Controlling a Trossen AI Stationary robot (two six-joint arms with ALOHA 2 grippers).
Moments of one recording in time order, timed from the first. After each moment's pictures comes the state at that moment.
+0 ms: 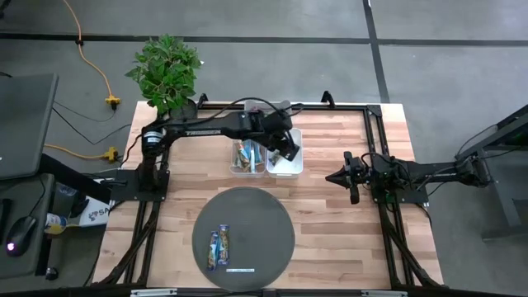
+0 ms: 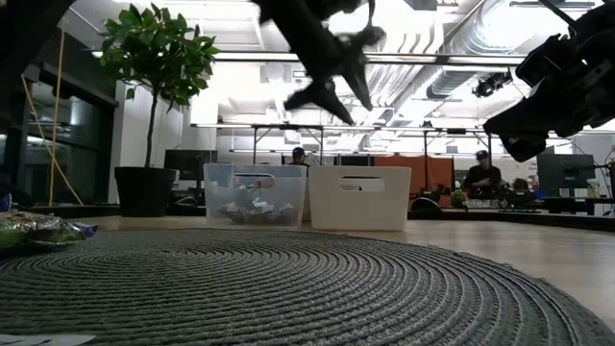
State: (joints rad) left arm 0.19 1.96 1.80 -0.71 0.01 -0.70; right arm -0.02 0.26 0.01 0.03 -0.06 0.29
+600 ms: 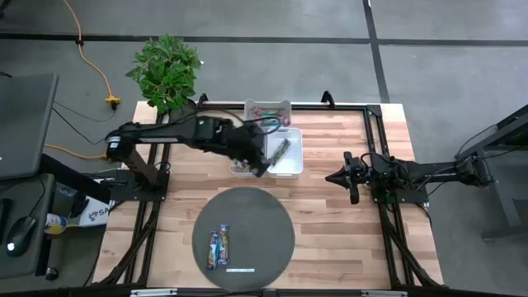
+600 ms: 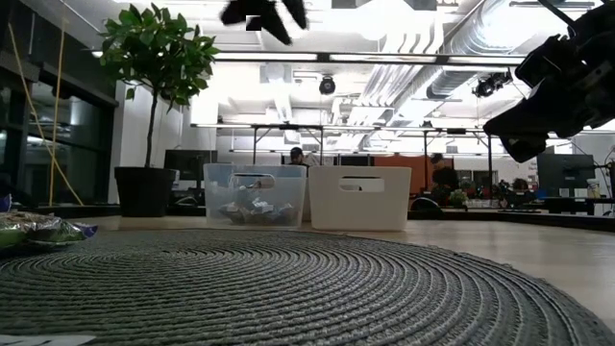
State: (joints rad) left arm -0.01 1.67 1.82 -1.10 -0.24 -0.69; right arm -0.02 0.27 0.01 0.04 -0.06 0.29
